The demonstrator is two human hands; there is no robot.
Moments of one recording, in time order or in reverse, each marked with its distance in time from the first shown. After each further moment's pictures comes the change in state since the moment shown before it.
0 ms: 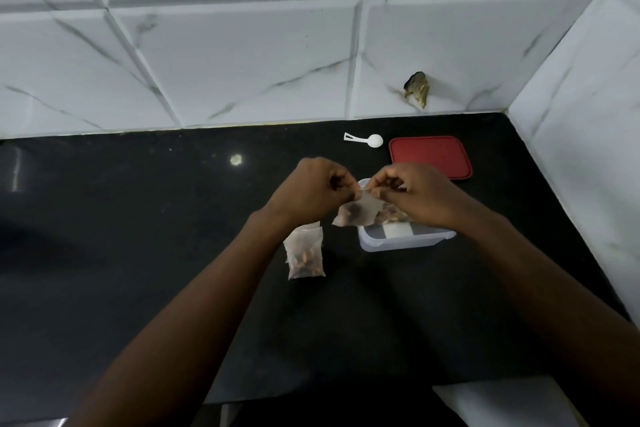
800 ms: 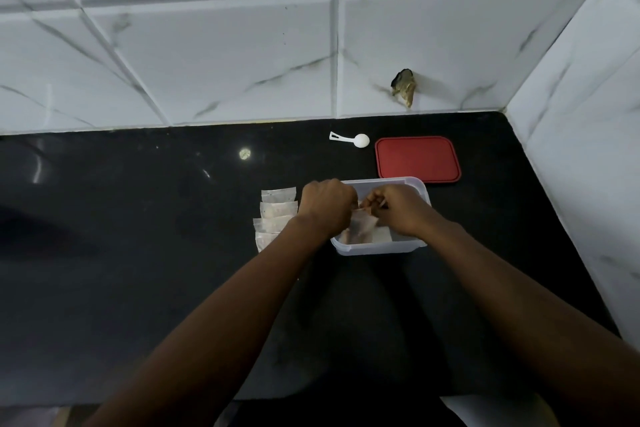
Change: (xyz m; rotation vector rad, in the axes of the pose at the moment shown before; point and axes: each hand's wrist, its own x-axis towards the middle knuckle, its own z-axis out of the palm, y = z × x) left_hand 0.061 0.013 0.095 0.723 -0.122 -0.153; right_hand 0.039 0.107 0.020 -0.045 -0.066 0.114
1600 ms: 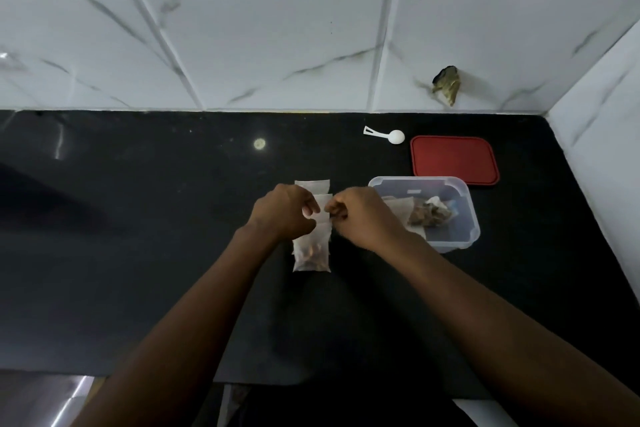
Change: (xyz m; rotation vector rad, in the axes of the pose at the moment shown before) left_hand -0.074 -0.121 0.012 -0.423 -0.037 -0.244; right_hand 0.001 -0.107 0.079 -0.061 0.082 -0.188
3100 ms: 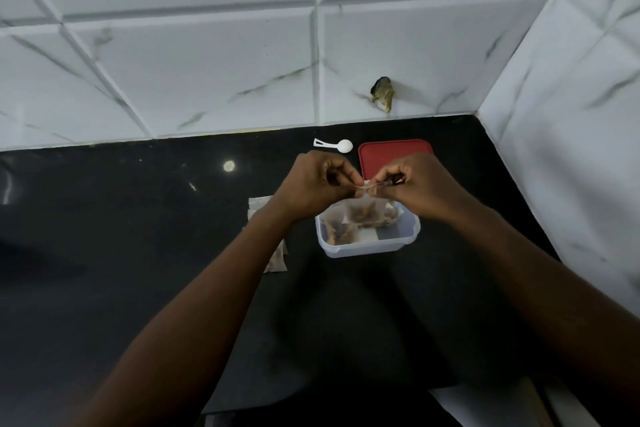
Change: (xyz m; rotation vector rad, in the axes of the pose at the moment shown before) left_hand 0.022 0.128 -0.012 -0.542 0.069 0.508; right_hand -0.053 0.071 -0.144 0.079 0.149 0.007
